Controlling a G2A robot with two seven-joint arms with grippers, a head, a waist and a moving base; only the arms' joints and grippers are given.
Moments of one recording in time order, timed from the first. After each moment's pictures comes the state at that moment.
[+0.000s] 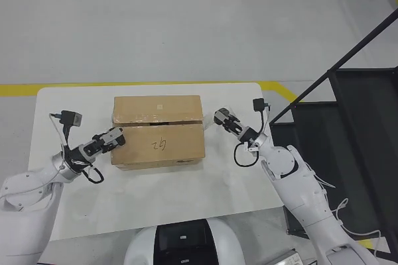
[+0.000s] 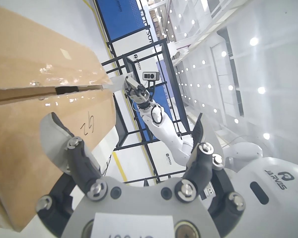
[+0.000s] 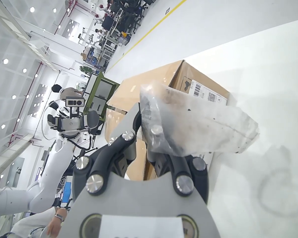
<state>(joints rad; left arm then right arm) 1.38 -1.01 -1.51 -1.68 -0.31 -0.37 -0.88 -1.24 -1.18 1.26 -1.41 -0.13 -0.46 0.37</state>
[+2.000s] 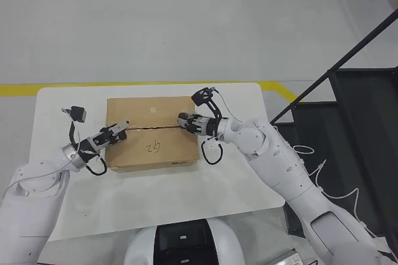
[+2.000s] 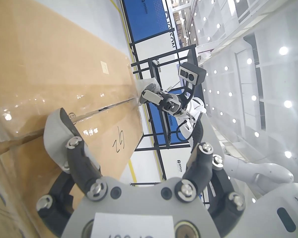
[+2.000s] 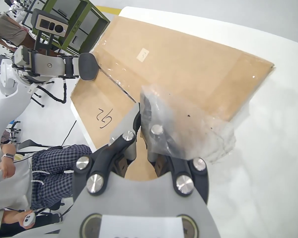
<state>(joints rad) 1.26 -1.02 -1.41 -1.50 -0.19 -0.34 -0.82 -0.93 -1.24 0.97 -1.38 -0.47 -0.31 0.62</state>
